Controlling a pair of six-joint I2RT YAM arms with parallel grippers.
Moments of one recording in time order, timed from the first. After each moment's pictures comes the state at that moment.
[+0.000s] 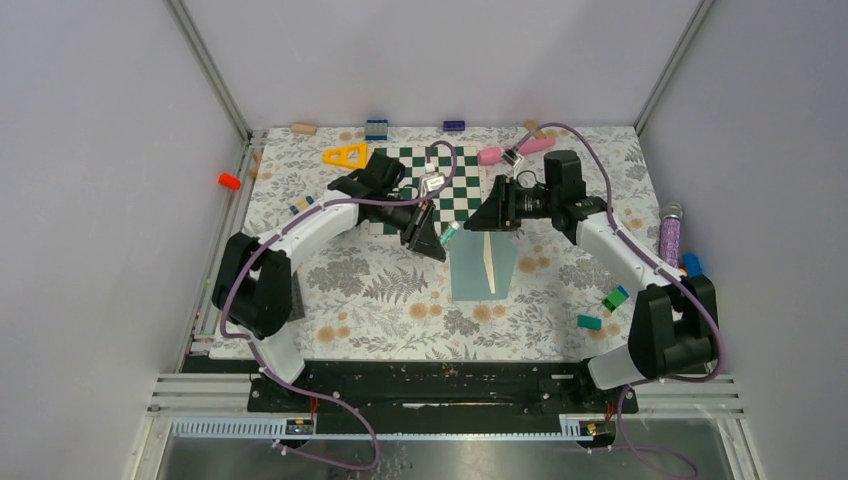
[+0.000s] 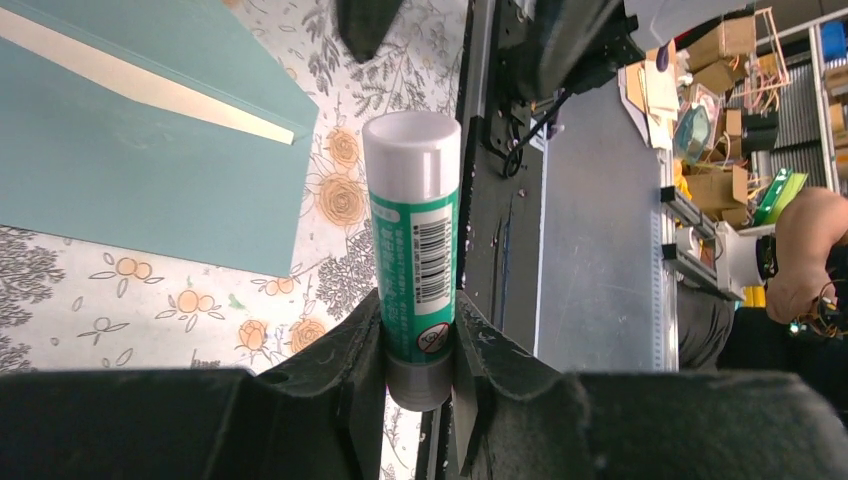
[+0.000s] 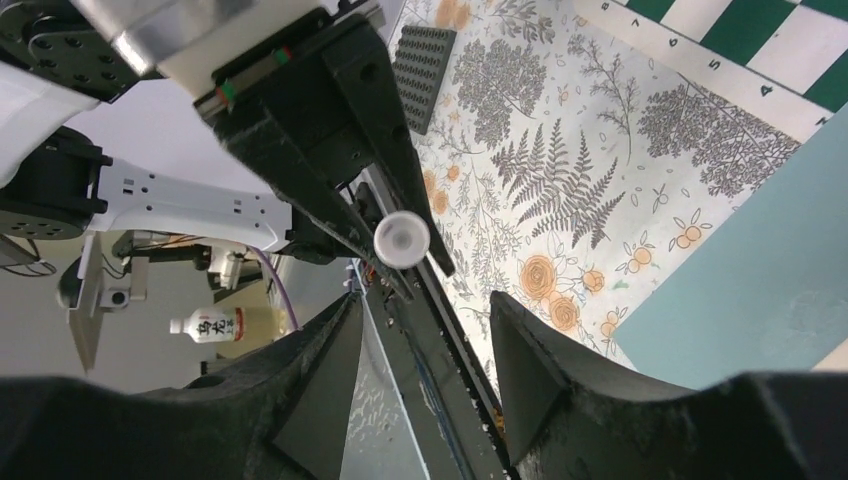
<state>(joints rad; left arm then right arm) -0.50 1.74 1.35 -0.57 1.12 0.11 0.27 1.46 1.06 -0.20 -1.00 0.50</state>
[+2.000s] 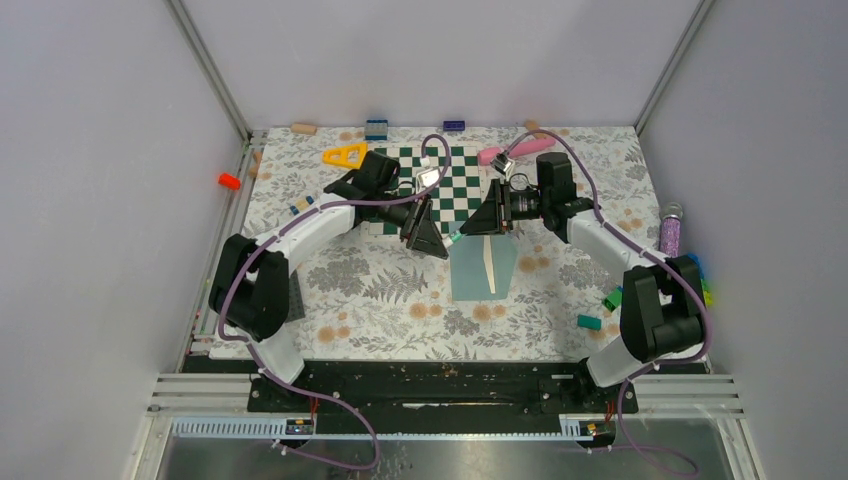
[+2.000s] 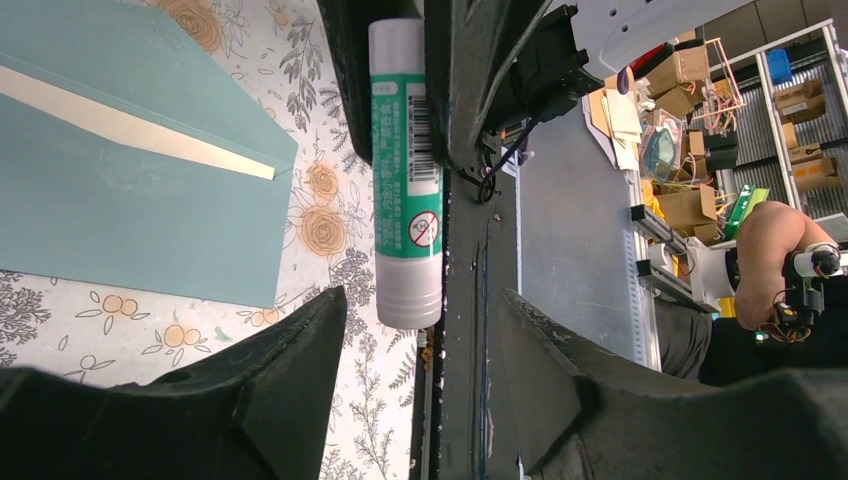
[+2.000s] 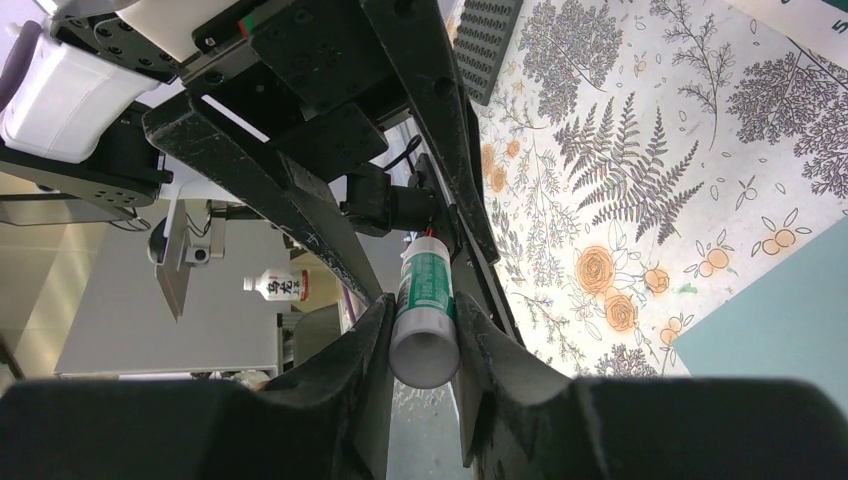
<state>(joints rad) -0.49 1.72 1.30 -0.45 1.20 0.03 0.28 1.56 1.03 -0.05 -1.17 0.63</state>
